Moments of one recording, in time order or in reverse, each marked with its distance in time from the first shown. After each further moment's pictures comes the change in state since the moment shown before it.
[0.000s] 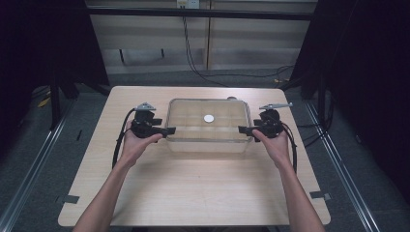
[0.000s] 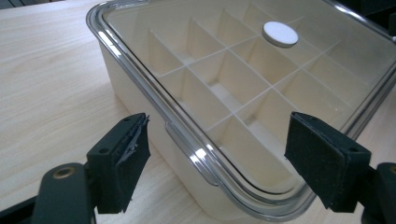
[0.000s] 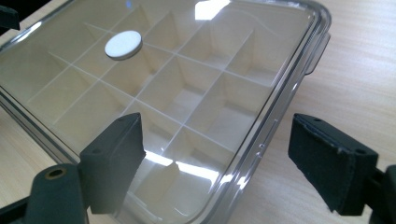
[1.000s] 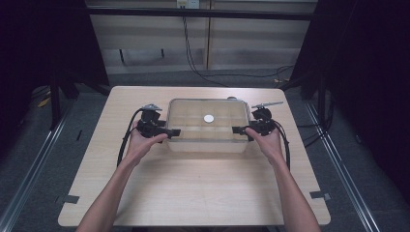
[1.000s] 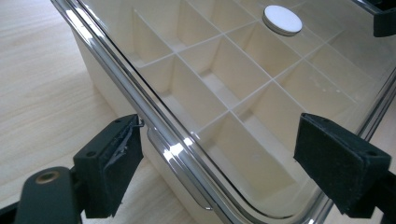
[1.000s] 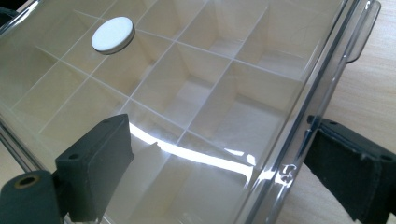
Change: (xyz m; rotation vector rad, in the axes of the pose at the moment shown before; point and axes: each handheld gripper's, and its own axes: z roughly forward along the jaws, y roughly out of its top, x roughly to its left) left arm 0.002 0.002 0.021 0.060 -0.056 -0.034; right arm -0.001 0.005 0.028 0.078 0.031 0.054
